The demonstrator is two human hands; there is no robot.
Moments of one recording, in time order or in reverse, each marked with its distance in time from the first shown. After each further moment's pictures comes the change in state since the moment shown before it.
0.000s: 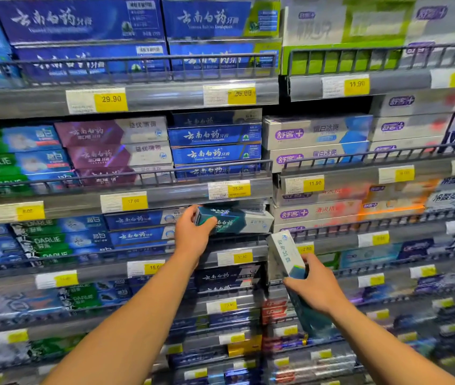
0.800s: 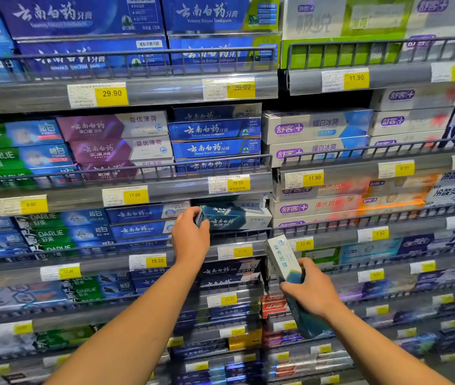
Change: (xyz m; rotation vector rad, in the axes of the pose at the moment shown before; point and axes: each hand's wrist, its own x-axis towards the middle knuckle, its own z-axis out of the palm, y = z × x) left_hand -0.014 -0.012 0.000 0.380 0.172 0.138; right_hand -0.013 0.007 0.012 -0.007 -0.045 0.028
